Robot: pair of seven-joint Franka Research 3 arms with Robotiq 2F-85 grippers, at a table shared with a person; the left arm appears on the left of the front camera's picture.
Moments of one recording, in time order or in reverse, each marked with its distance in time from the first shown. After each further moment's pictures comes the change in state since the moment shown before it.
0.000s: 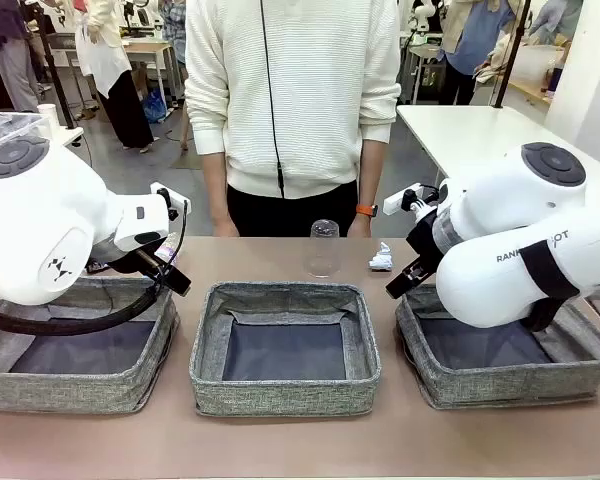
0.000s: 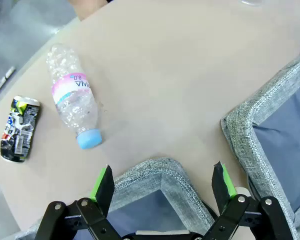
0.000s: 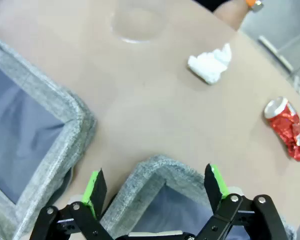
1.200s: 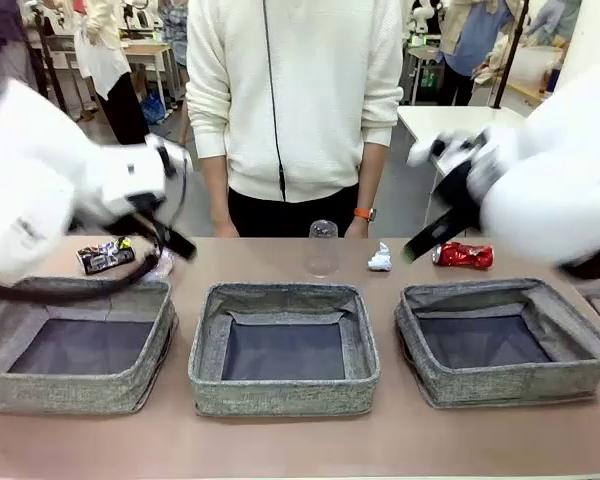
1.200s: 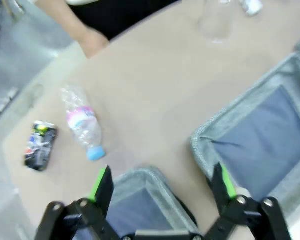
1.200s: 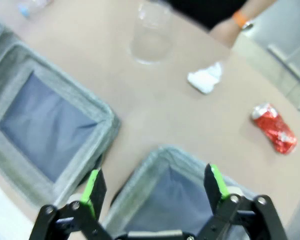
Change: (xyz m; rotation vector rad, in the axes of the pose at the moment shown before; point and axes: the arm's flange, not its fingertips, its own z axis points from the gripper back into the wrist) left arm 0.035 -0.025 0.095 -0.015 -0.118 -0.022; right arm 0.015 -0.023 0.114 0.086 -0.071 -0.060
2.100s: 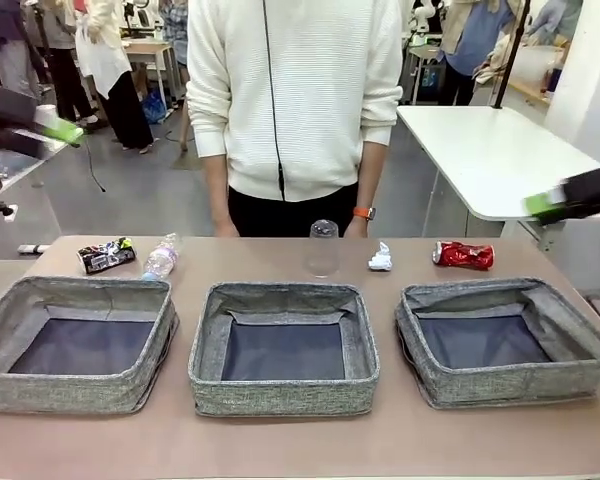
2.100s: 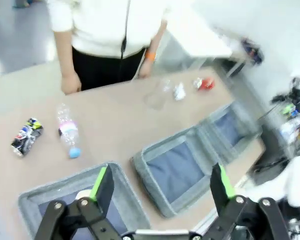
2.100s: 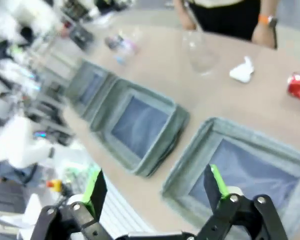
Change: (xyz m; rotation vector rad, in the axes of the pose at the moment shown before) left arm -0.059 0.132 0.196 -0.405 -0.371 0.422; right arm -0.112 -0.128 0.113 0.574 -0.251 -0.356
